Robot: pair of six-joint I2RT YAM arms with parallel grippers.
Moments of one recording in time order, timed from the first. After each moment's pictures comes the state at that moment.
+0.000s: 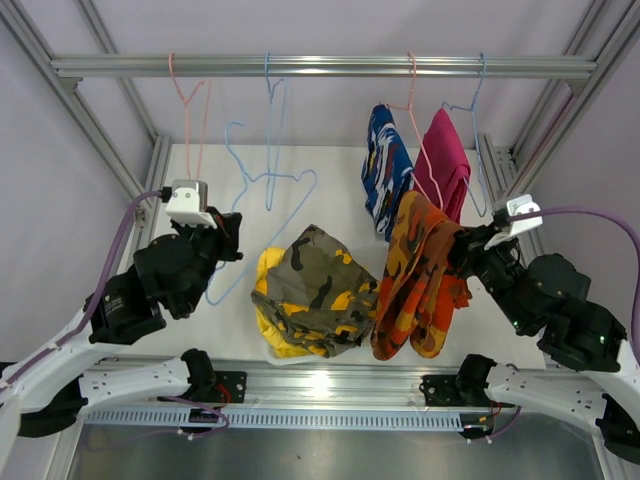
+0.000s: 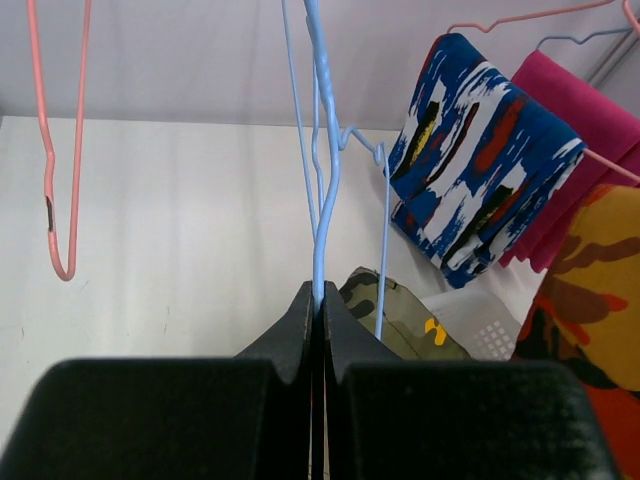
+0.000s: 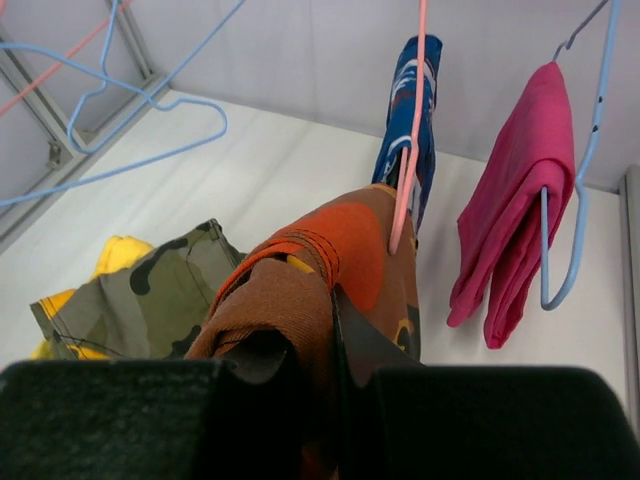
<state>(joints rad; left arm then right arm) -1.08 0.79 1.24 -0.60 -0.86 -0.32 1.03 0.65 1.20 -0.60 0.61 0.10</state>
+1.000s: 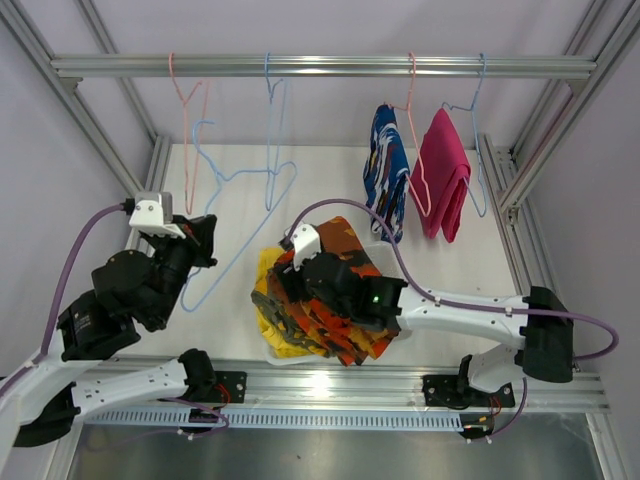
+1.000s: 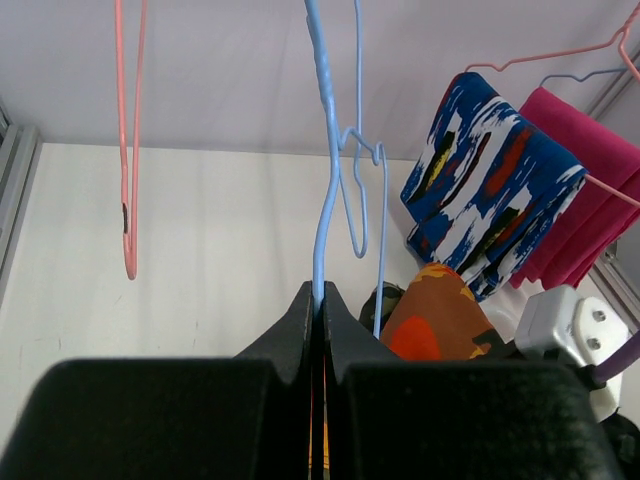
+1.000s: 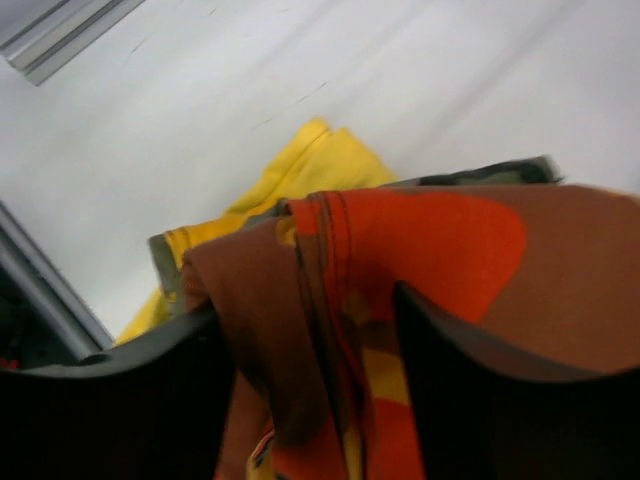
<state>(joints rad) -1.08 0.65 1.20 -0.59 -0.89 -0.24 1.26 1.45 1.14 -0.09 0.47 0.20</state>
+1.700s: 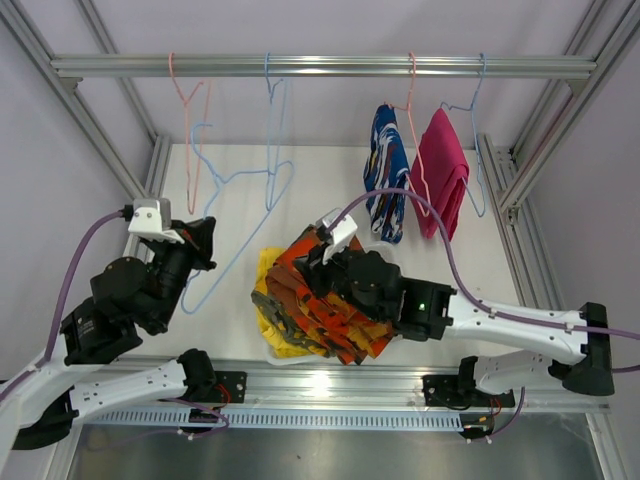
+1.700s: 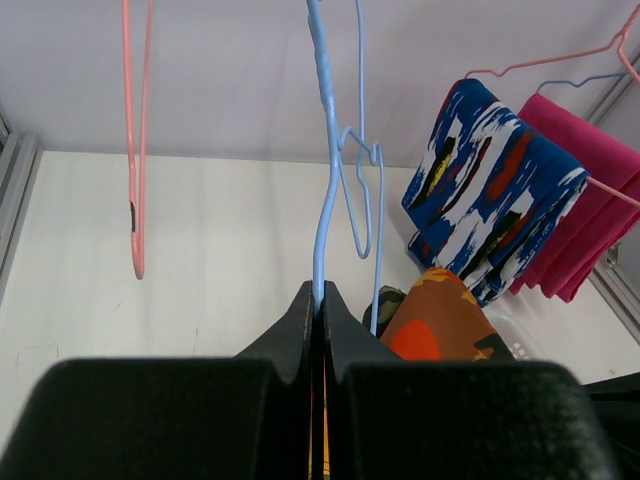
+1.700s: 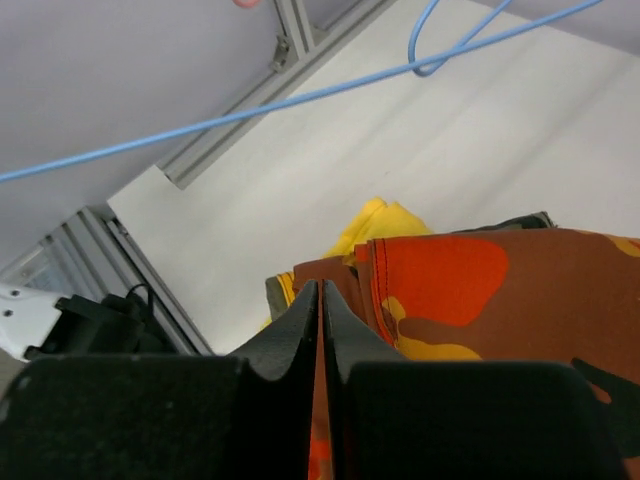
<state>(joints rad) -1.08 0.60 1.13 -0.52 -0.89 -0.20 1.32 1.22 1.13 -0.05 0.45 0.28</state>
